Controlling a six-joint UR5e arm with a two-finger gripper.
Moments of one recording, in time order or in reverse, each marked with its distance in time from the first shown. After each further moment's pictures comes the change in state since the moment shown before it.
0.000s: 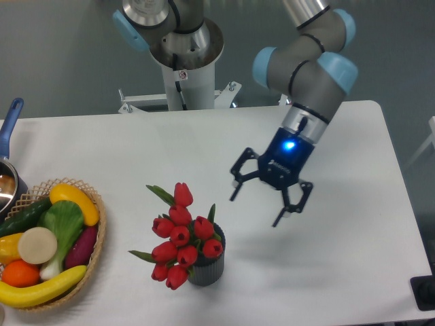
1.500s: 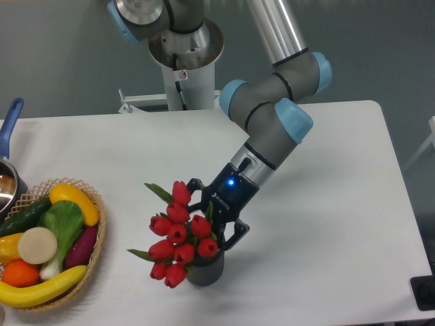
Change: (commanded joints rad) arm -0.114 -0.100 0.092 0.003 0.011 0.042
